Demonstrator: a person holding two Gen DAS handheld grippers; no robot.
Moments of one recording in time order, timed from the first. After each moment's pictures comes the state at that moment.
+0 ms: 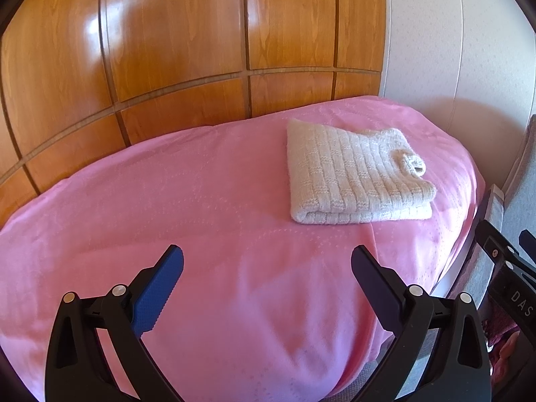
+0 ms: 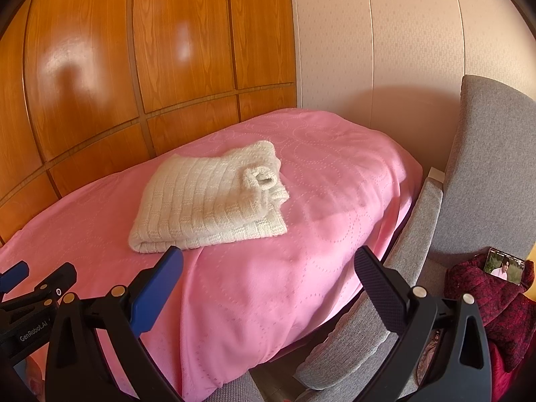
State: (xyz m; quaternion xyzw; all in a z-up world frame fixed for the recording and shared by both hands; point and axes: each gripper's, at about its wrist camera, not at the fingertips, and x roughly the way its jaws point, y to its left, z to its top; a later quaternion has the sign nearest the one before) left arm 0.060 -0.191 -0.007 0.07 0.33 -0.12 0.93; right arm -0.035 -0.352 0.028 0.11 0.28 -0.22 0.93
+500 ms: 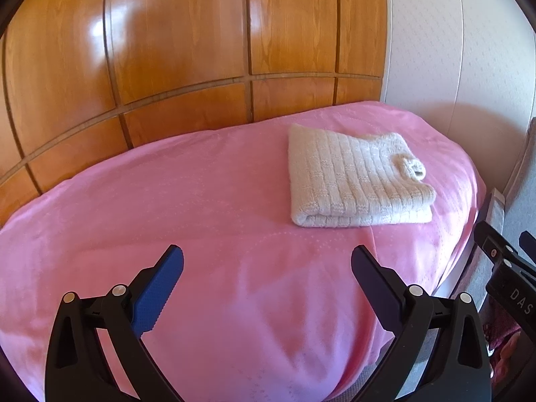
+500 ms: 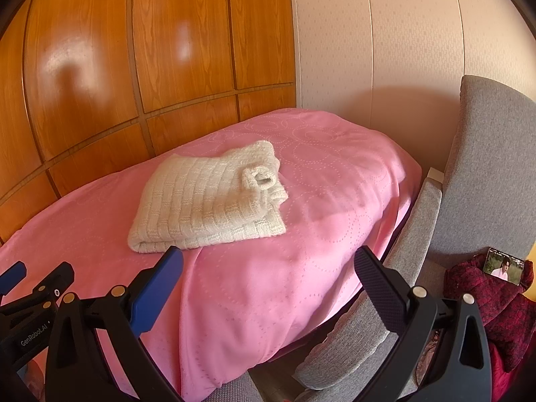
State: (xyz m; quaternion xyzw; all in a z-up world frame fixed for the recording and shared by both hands) left arm 0.058 -0.189 -0.009 0.07 0.32 -0.12 0.94; right arm -0.036 -0.352 0.029 0.11 0.28 -0.22 0.93
